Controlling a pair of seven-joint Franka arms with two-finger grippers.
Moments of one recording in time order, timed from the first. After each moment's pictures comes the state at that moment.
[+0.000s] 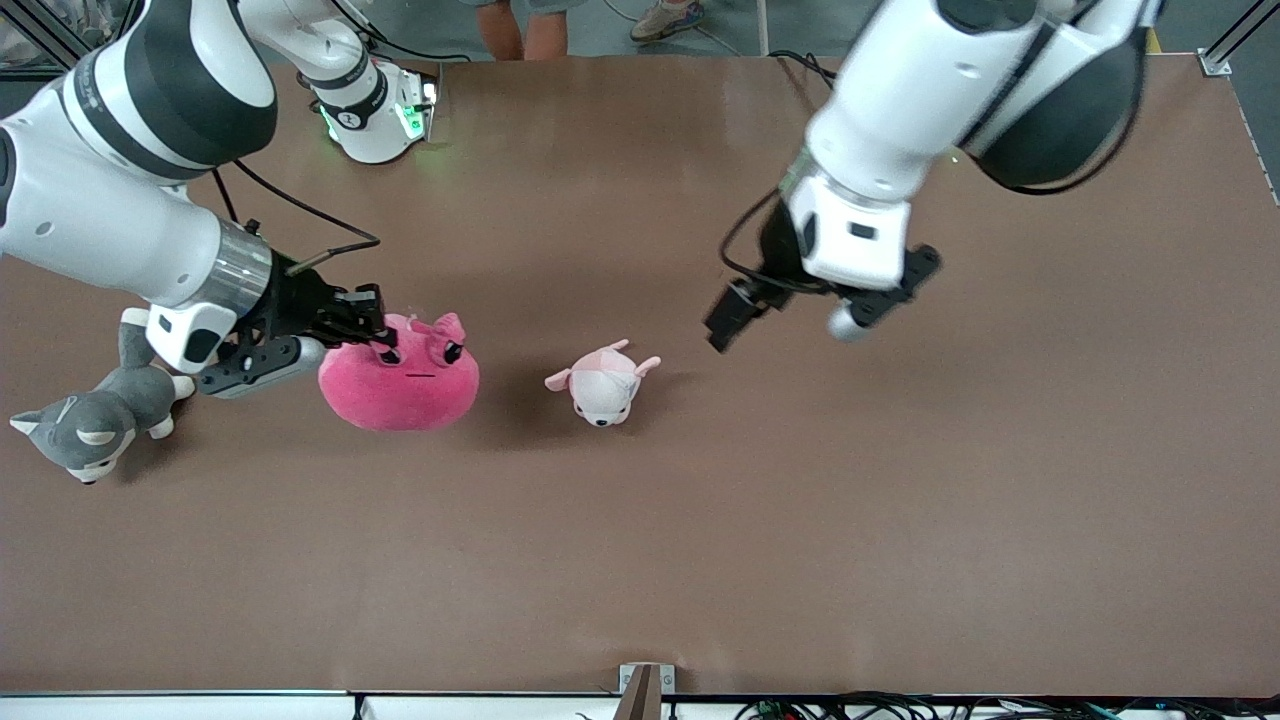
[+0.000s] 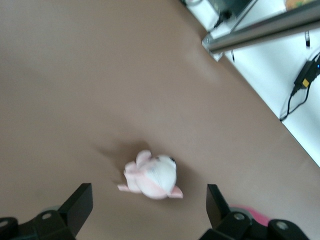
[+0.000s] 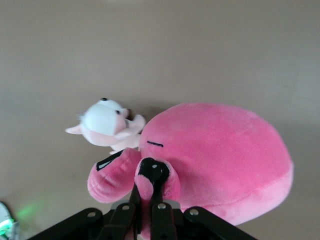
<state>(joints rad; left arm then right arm) -0.14 0.35 -0.51 -1.30 0.06 1.93 -1.27 0.23 0.18 0.00 -1.58 0.33 1.78 0.00</state>
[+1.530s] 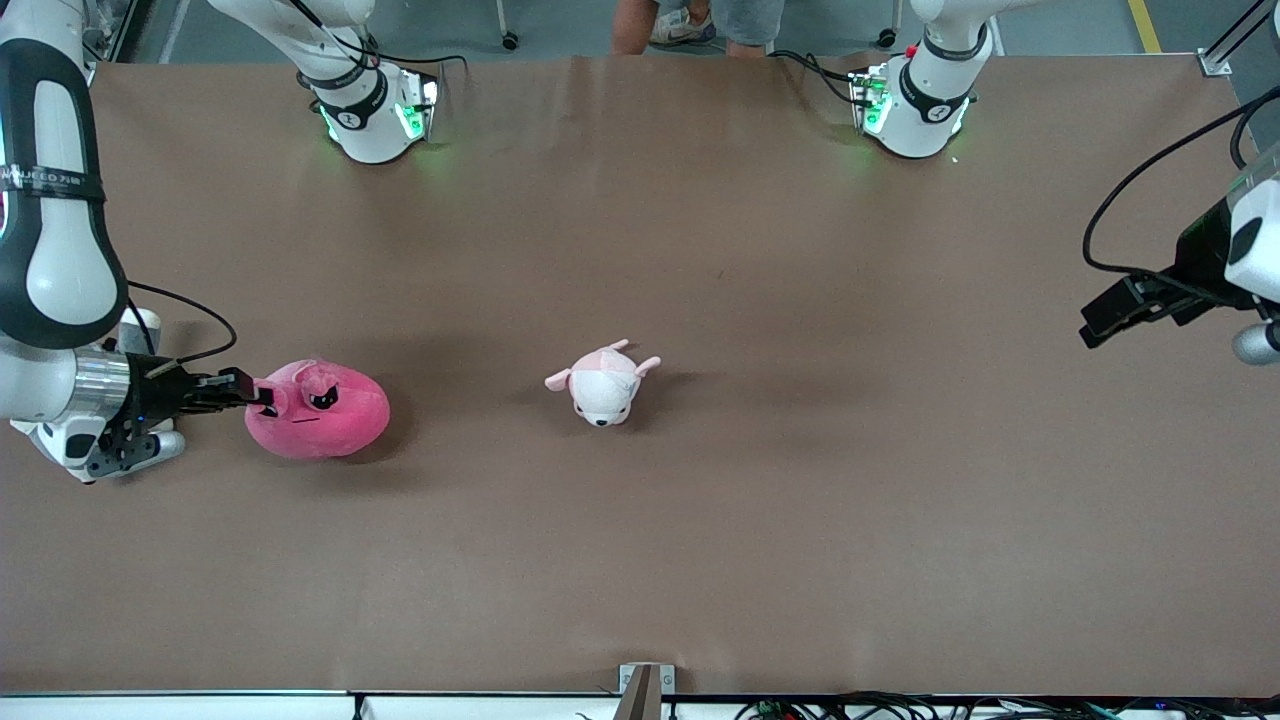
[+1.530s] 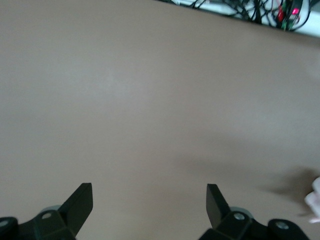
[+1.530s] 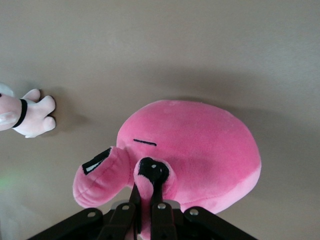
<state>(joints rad) 0.20 0.14 -0.35 -1.39 0.10 1.60 -0.35 -0.13 0.41 0.00 -1.59 0.38 1.74 -0.44</state>
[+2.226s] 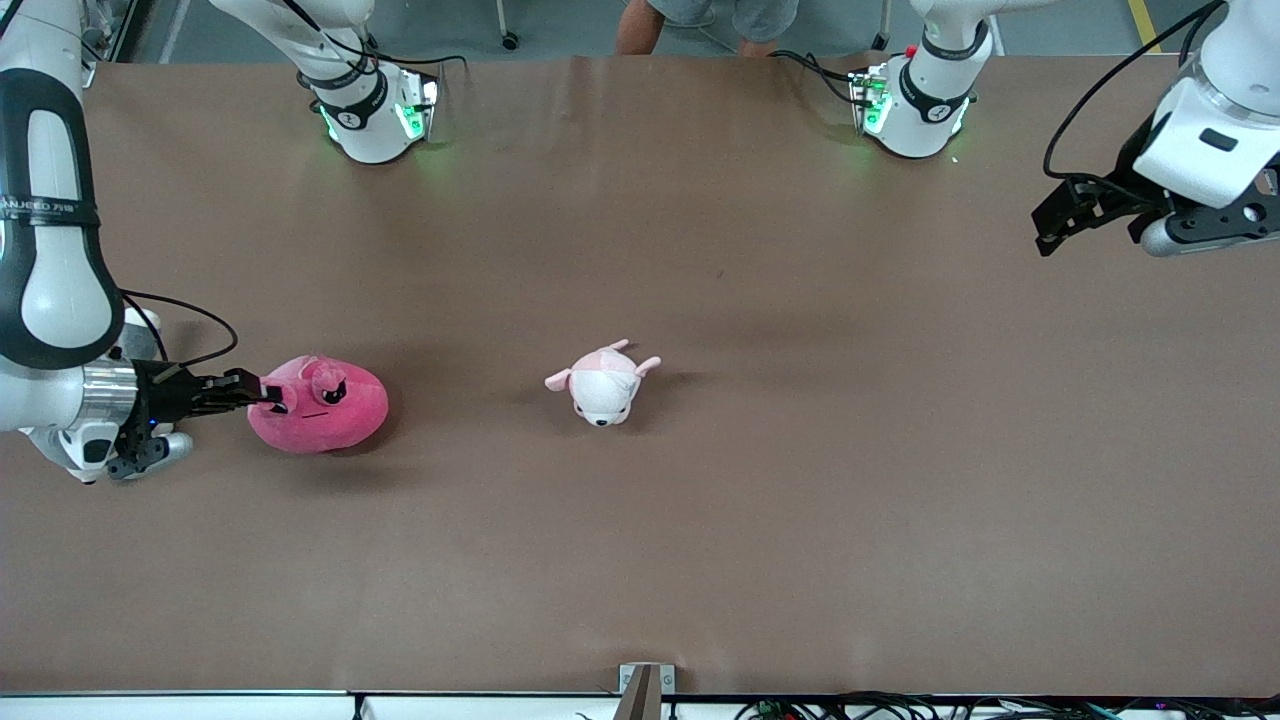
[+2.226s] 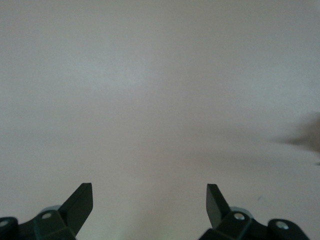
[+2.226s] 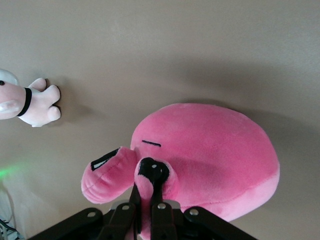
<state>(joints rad) 0.10 -0.10 -0.28 -1.66 0.04 1.59 -0.27 -0.16 0.47 0.01 -1.59 0.43 1.72 -0.51</state>
